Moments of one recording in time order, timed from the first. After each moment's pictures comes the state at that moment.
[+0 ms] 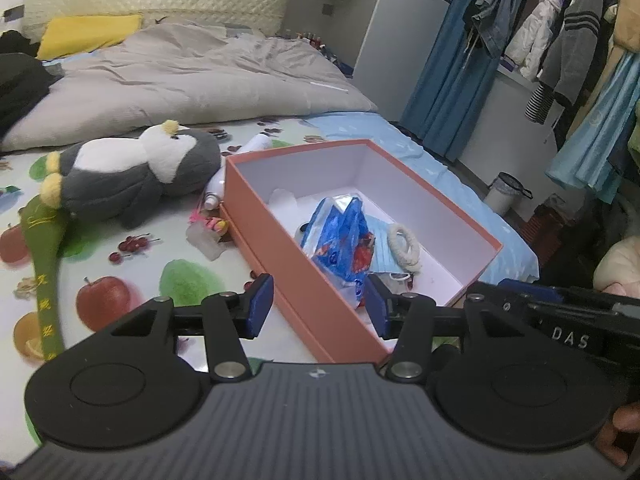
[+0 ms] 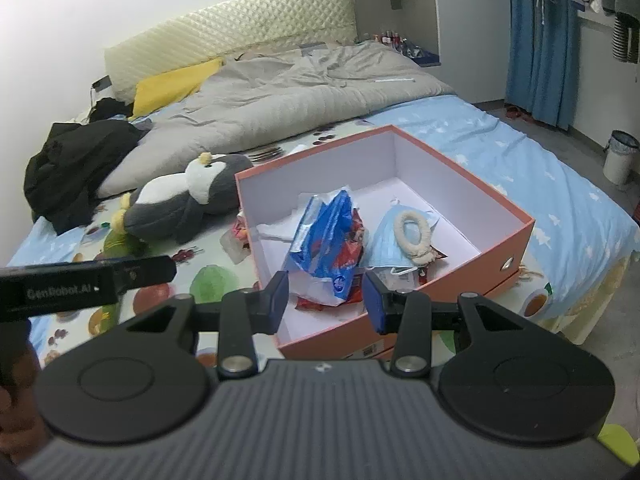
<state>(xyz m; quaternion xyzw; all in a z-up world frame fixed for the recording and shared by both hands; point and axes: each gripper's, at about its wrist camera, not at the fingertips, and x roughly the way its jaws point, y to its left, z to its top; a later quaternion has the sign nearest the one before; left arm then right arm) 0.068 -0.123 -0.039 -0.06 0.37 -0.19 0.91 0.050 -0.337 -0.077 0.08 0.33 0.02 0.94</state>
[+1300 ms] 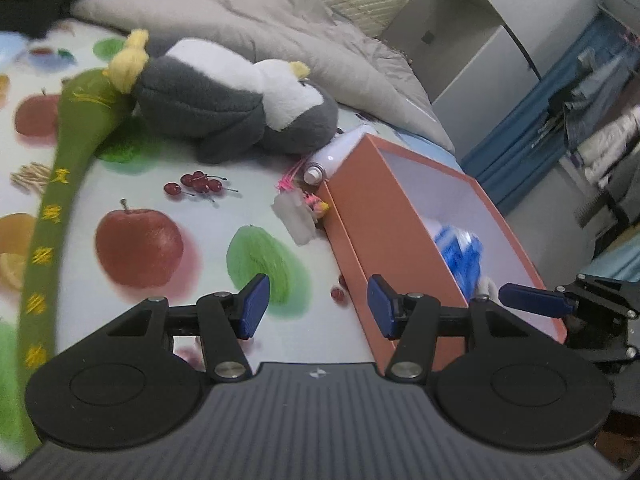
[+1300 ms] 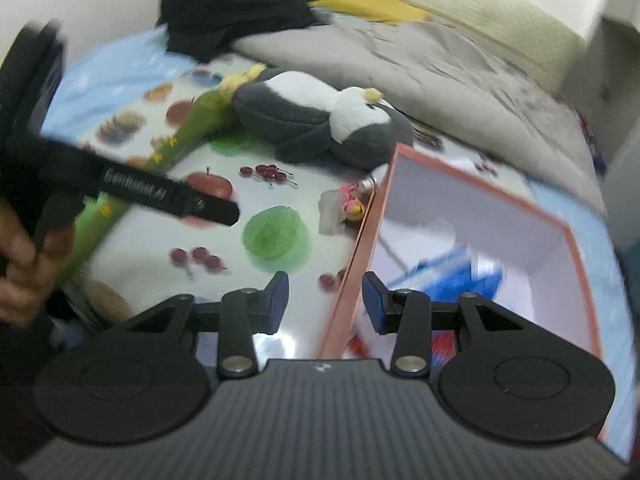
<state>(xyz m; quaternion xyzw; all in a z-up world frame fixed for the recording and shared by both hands) 0.150 -0.018 -0.157 -0.25 0.39 -0.10 0.88 0.155 -0.233 -0.119 -0.24 0.35 0.26 0.87</state>
